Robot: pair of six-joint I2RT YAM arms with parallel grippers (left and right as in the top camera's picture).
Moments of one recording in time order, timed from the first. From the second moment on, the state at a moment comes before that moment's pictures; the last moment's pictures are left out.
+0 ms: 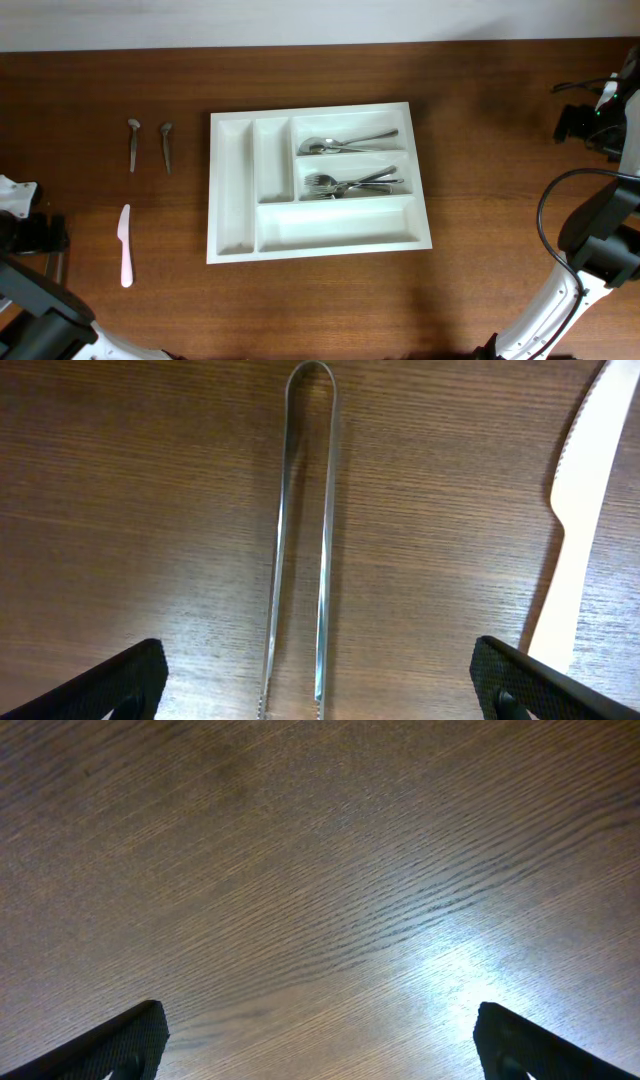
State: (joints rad) left arm 0.83 1.92 1.53 -1.06 -0.01 0.73; right arm -0.50 2.24 2.14 -1.31 0.08 -0.03
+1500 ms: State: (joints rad) left arm 0.83 2.14 1.53 -1.02 -0.02 0.74; right arm -0.50 2.24 2.14 -1.31 0.08 -0.03
